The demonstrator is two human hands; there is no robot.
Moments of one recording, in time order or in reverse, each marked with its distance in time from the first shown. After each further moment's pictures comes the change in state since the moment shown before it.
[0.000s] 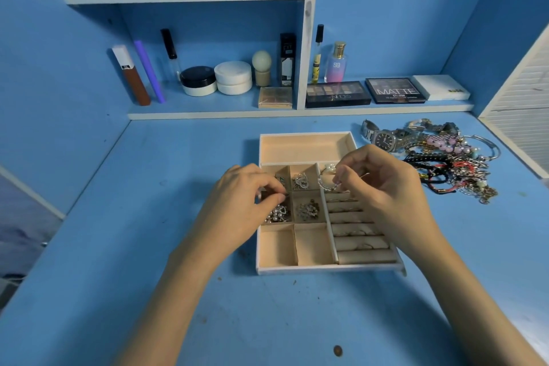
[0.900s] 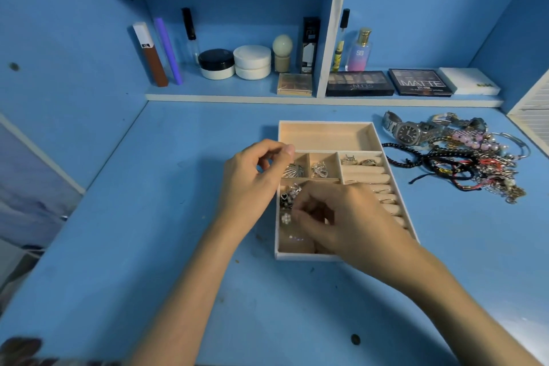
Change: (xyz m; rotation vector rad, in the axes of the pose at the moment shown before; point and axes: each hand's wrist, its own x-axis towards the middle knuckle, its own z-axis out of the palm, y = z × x) left_hand 0.004 -0.013 0.015 -0.565 0.259 -0.139; right_hand -0.020 -0.026 0.046 -0.356 -0.409 -0.160
